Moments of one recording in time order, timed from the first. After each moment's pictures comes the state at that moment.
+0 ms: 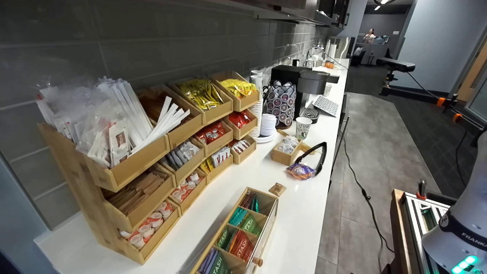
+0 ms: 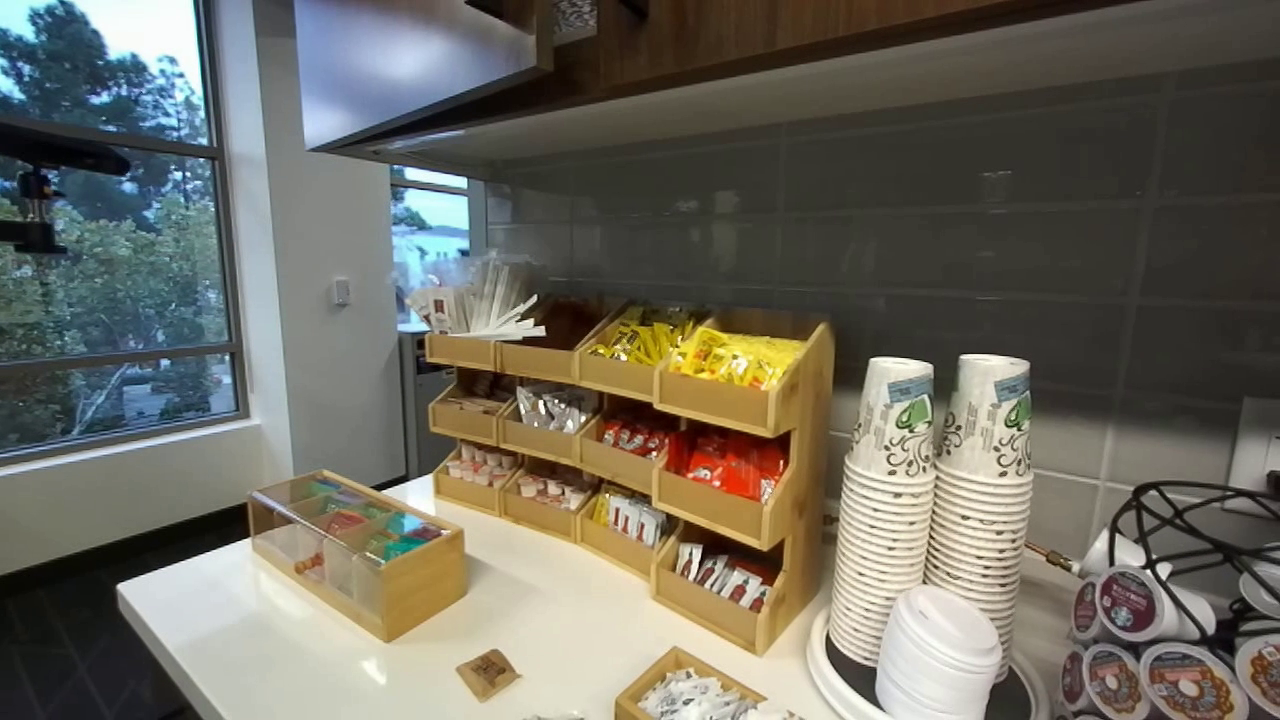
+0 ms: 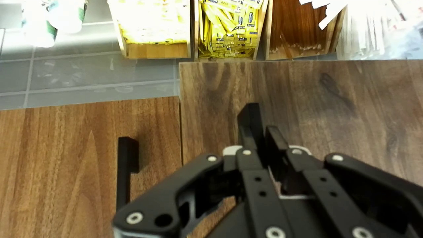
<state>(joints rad) 0.03 -0.59 0.00 -1.96 0.06 2.29 0.00</state>
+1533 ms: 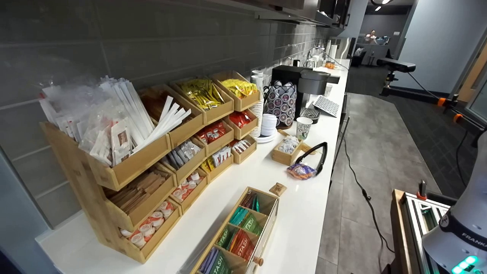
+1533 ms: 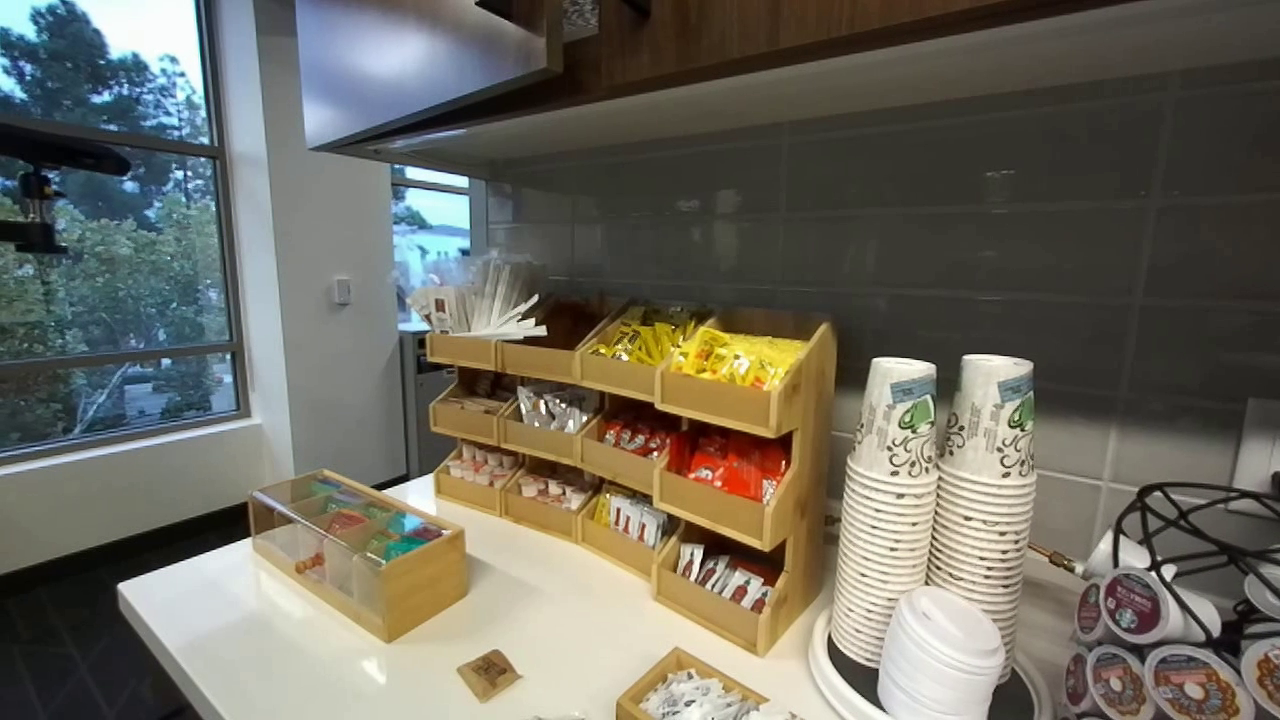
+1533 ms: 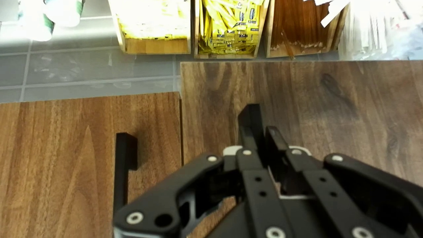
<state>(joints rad) 0.03 -0.58 -0.01 -1.96 0.06 2.31 -0.03</state>
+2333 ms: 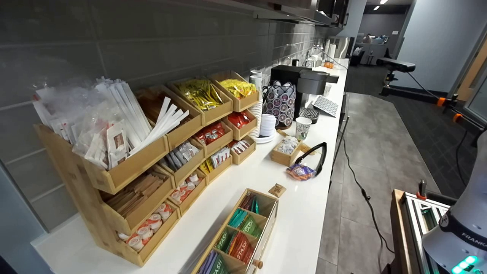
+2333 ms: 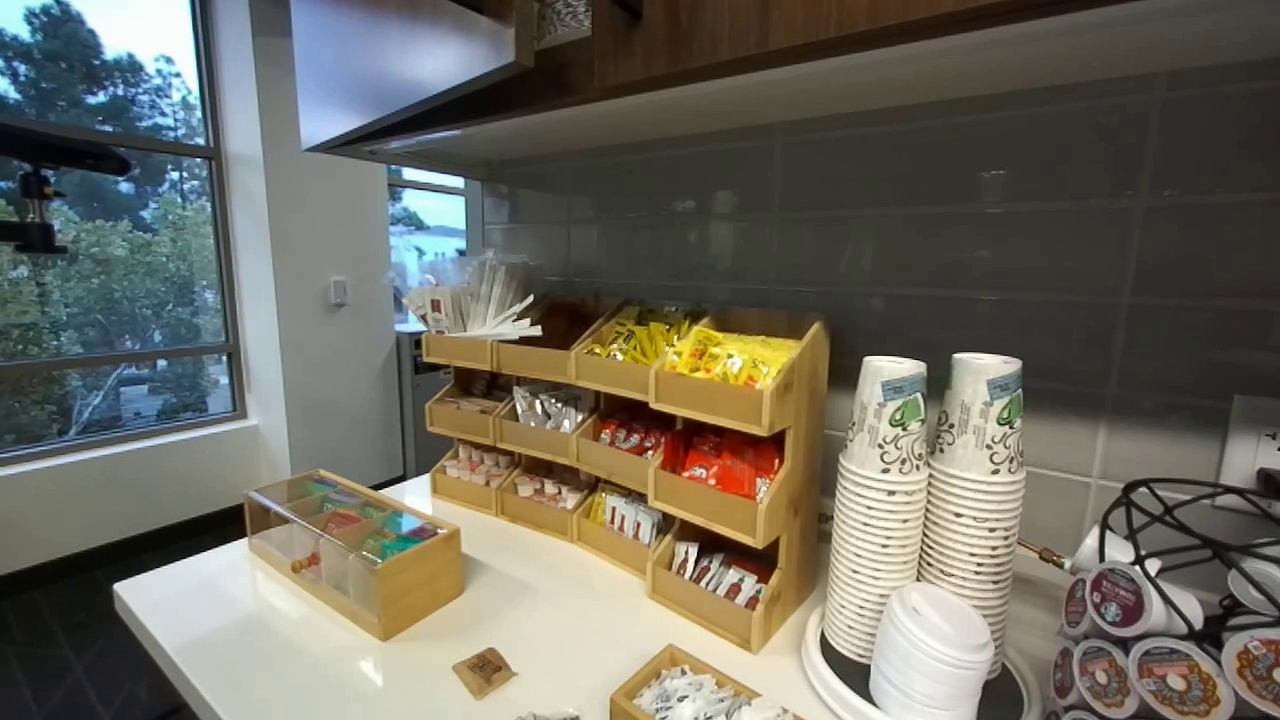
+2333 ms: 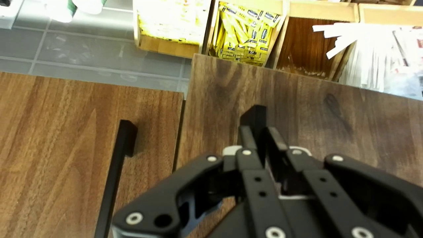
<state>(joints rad) 0.03 -0.63 0.02 -1.97 -0.03 2.25 -0.11</state>
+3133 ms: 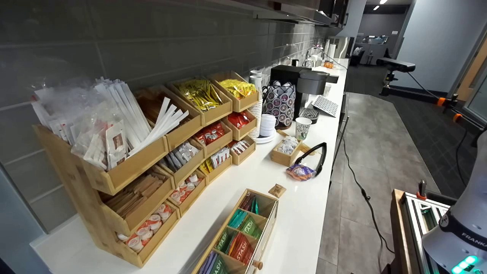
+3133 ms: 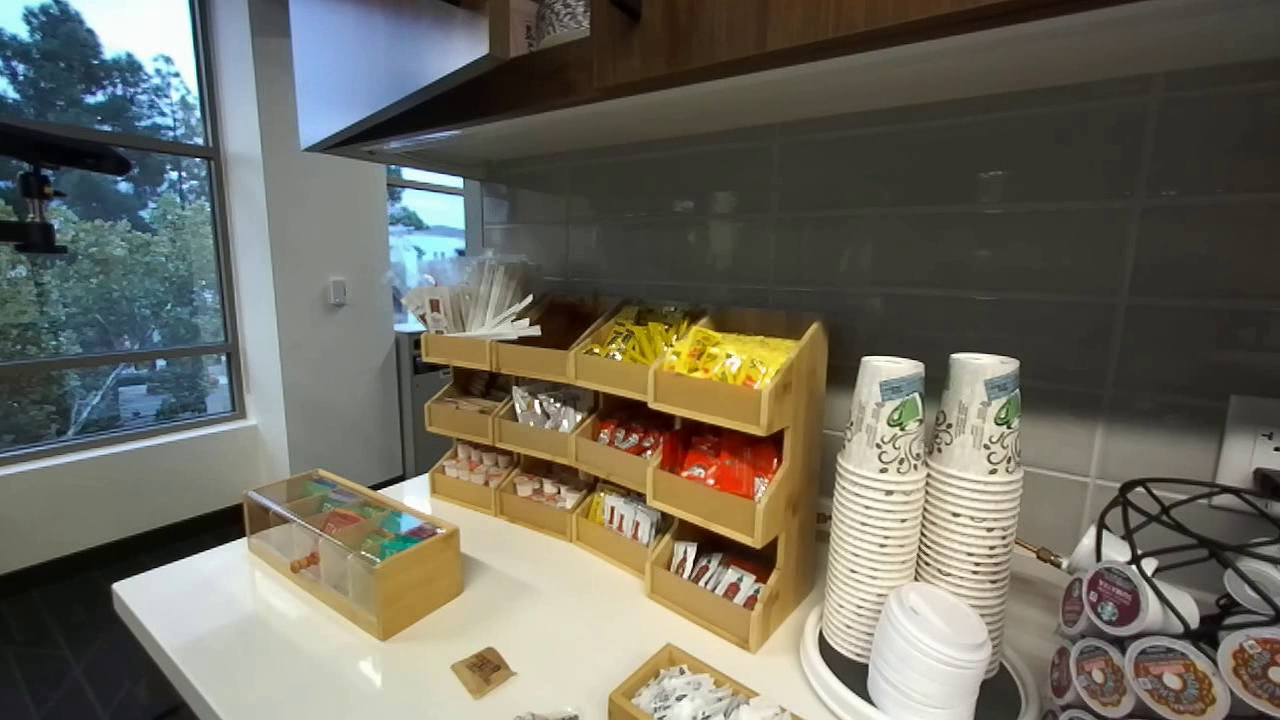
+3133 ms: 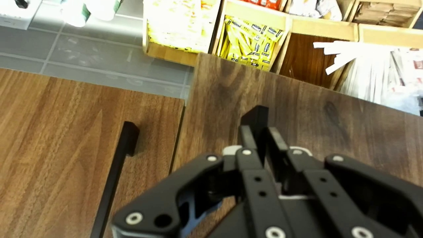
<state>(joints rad) 0.03 -0.67 0.04 -1.97 -0.08 2.18 -0.11</state>
